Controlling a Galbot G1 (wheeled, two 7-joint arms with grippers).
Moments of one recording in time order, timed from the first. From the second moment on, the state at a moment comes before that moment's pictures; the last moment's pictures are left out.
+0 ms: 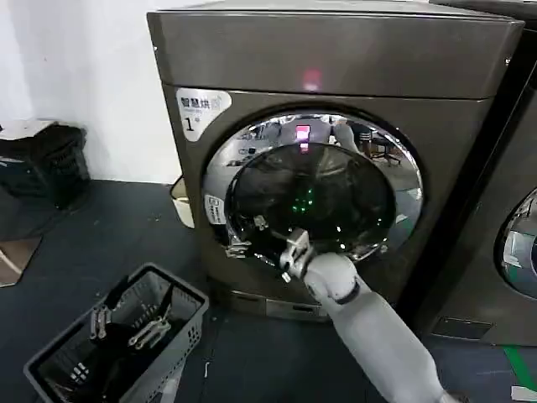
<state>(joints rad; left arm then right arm) 1.72 -1.47 -0.76 -2.37 -0.21 -0.08 0.28 -0.47 1.33 -0.09 1.48 0.35 -0.24 -0.41</state>
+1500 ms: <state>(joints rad) 1.38 -0.94 -1.11 -1.97 -0.70 0.23 0.49 -0.83 1.07 0.18 1.80 0.41 -0.18 -1.30</state>
